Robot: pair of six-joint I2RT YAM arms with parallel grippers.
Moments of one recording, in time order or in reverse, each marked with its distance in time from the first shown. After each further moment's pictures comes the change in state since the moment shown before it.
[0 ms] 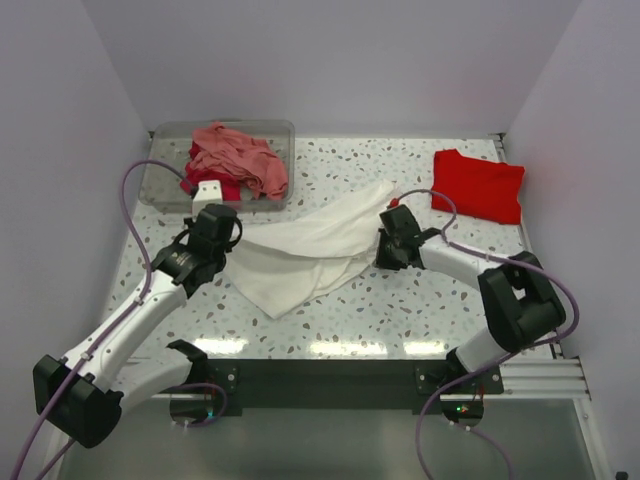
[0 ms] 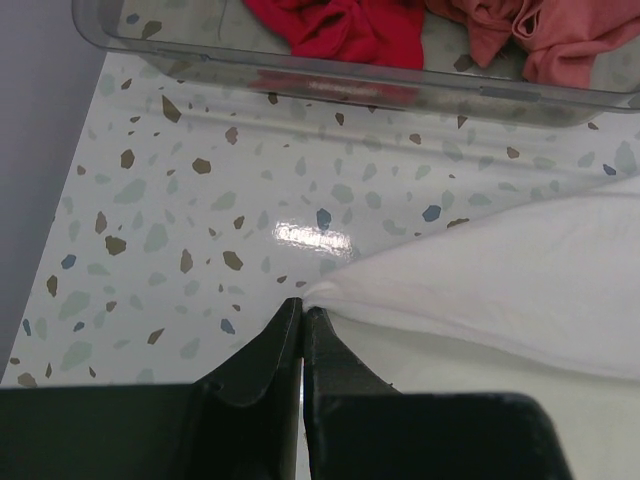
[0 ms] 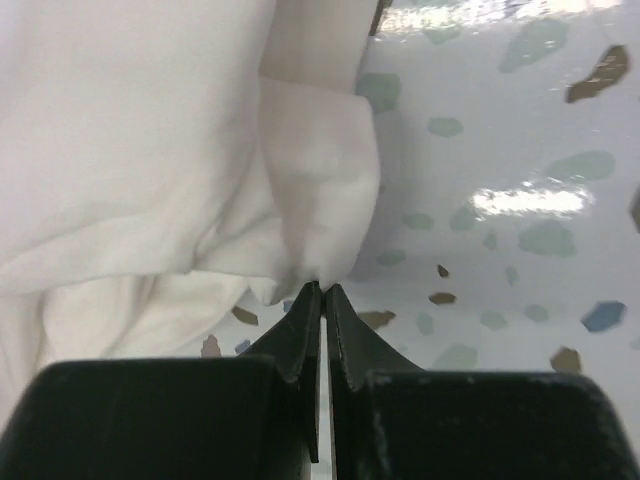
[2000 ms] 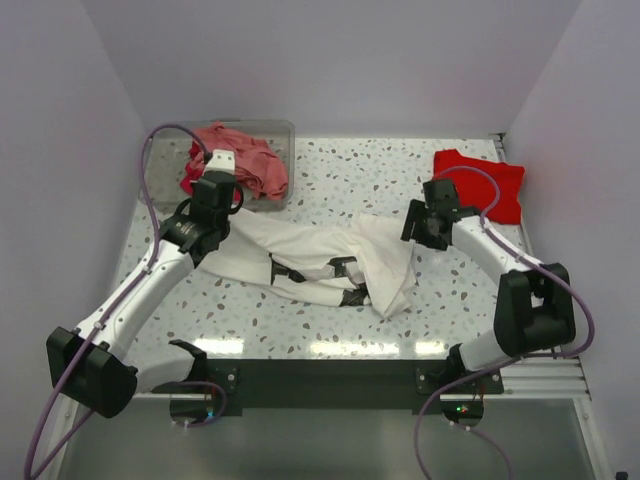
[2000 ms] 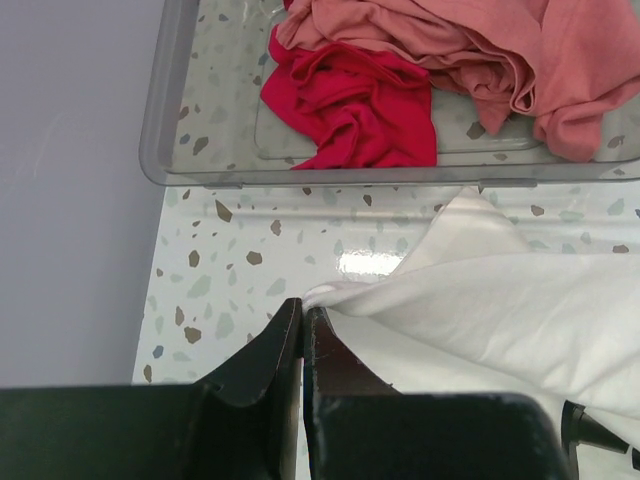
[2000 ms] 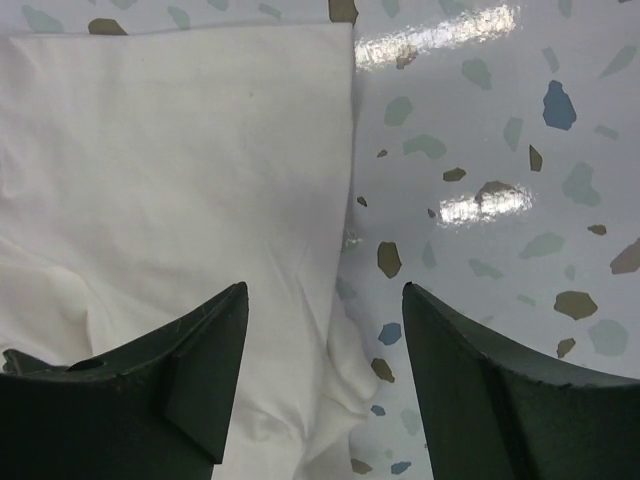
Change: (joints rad) left arm 0.068 0.177 0.213 0.075 0.016 0.314; right arm -0.278 -0.116 0.148 -0.238 0.046 -0.164
